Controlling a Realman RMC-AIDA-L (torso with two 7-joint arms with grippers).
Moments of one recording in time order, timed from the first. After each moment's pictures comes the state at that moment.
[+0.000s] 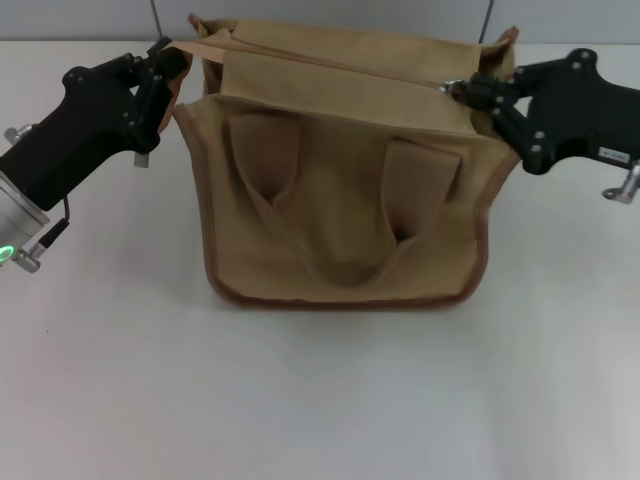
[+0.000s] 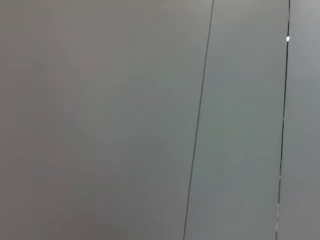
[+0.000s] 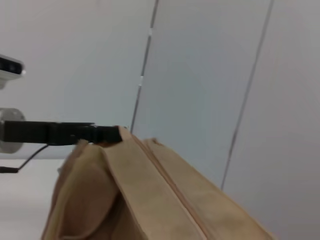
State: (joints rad) left arm -0.44 -2.08 0.74 0.32 1.27 1.55 -0.88; right arm 0.21 2.09 -1.24 -1.22 -1.53 -1.20 1.30
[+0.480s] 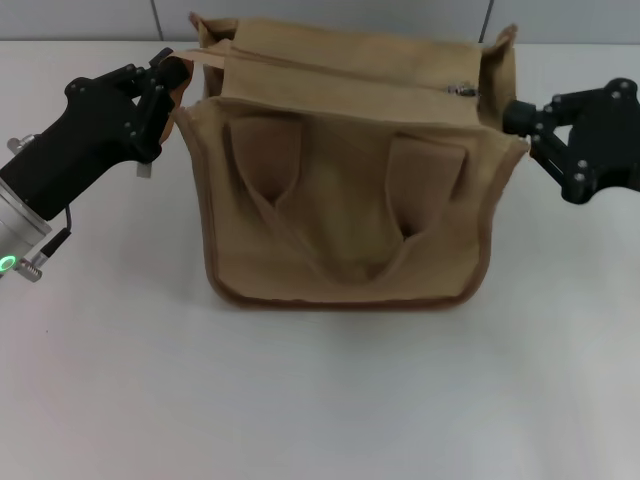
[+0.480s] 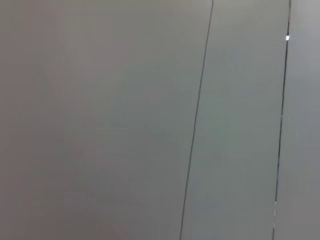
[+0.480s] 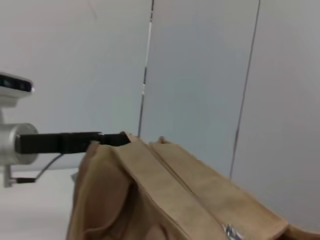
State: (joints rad) left arm -0.43 -2.08 0.74 0.30 1.28 1.56 -0.87; right arm 0.18 2.09 -1.14 -1.18 -1.53 -1.34 1.30
